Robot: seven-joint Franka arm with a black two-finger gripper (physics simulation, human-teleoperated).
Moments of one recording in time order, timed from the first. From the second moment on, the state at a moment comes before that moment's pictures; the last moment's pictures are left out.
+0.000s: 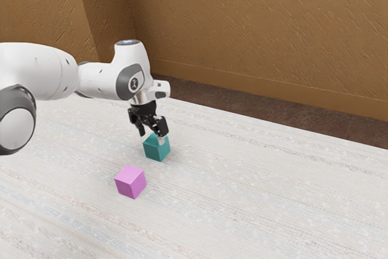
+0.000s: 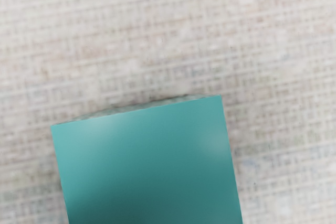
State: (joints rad) arm -0.06 0.51 0.12 -1.67 -0.13 2.15 0.30
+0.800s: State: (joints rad) arm -0.05 0.59 0.12 -1.69 -0.20 2.27 0.24
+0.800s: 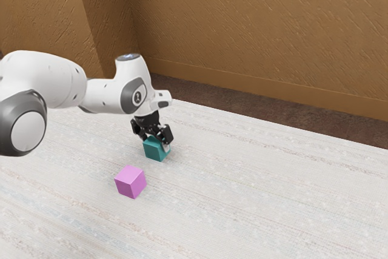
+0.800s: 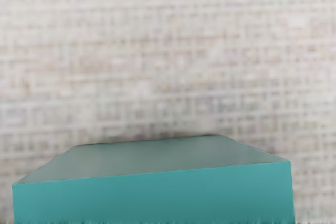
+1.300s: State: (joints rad) arm -0.05 0.59 0.12 -1.69 -0.20 2.27 0.22
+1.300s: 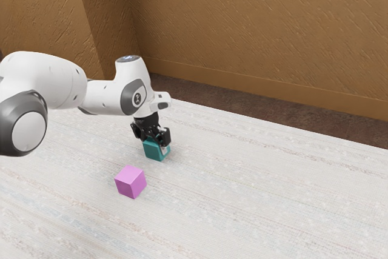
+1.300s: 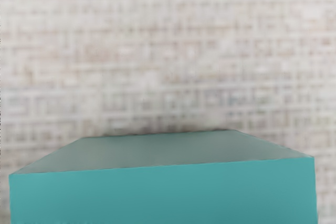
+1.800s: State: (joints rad) arm -0.12 0.29 0.18 -1.94 -0.16 2.27 0.20
